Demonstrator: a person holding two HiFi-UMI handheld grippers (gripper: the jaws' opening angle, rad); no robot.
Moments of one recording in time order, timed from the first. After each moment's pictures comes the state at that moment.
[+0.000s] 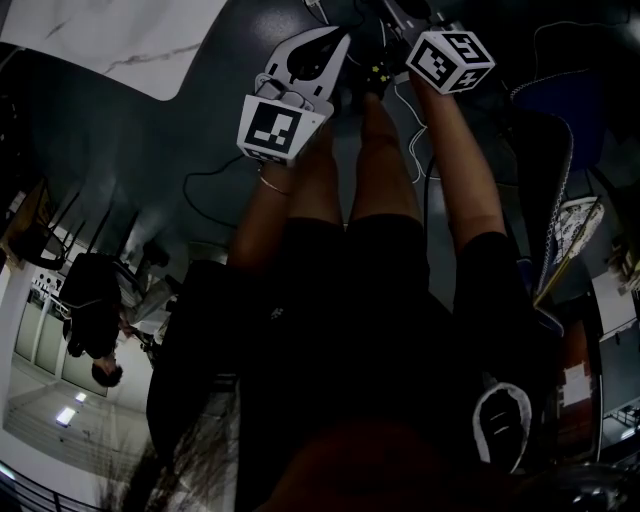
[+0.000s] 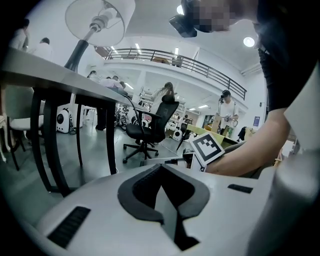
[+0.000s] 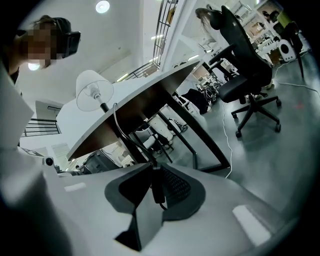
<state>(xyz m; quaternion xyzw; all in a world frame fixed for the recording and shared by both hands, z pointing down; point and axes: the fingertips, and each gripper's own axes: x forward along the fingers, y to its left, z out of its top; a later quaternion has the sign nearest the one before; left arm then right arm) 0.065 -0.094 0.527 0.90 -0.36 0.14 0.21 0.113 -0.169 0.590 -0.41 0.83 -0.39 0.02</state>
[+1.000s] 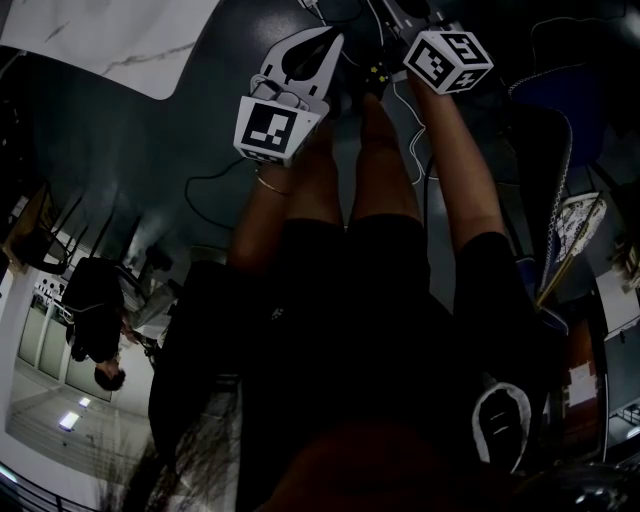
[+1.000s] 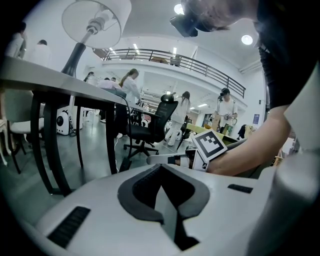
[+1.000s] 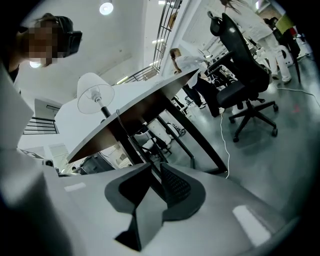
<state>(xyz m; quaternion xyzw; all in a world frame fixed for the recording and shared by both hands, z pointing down) 0.062 -0.091 0.523 0.90 -0.36 0.14 0.21 0.120 -0.170 0.577 -0.43 0.82 -0.37 0.03</state>
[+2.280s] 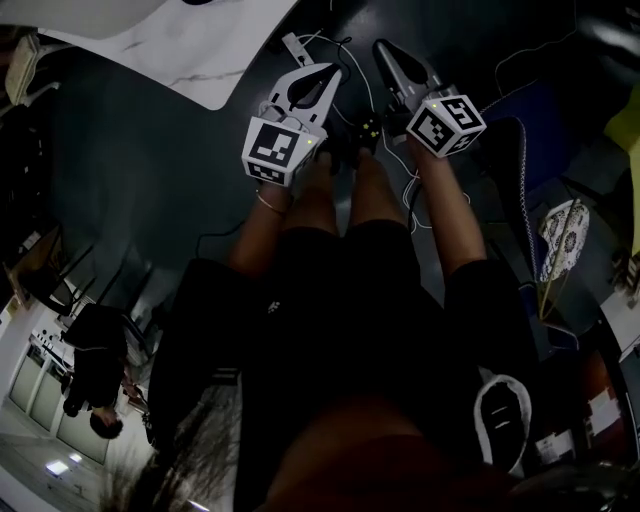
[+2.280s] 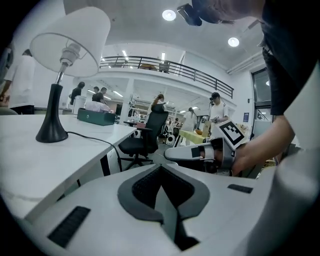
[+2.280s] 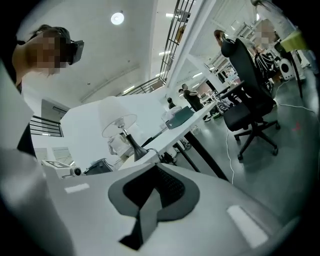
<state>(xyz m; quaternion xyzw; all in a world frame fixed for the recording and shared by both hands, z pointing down) 0.065 -0.102 0.419 0.93 -0.32 0.13 0.16 0.132 -0.135 0.424 -0.44 0.83 -0.33 0.07</state>
